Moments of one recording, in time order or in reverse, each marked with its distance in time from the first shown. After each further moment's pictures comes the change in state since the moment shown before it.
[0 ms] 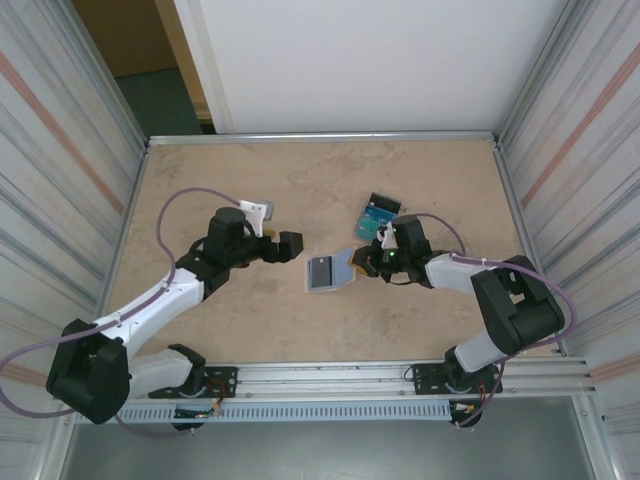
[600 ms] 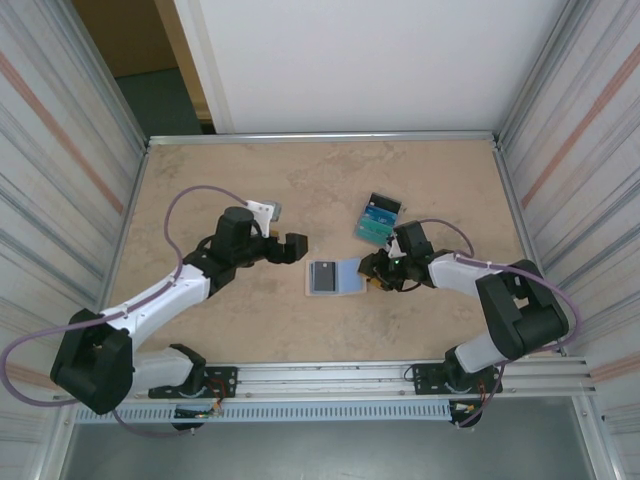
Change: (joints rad) left arm -0.040 0.046 0.021 -0.005 -0.059 0.045; right arm -0.023 -0.043 0.002 -0.260 0.133 -0.132
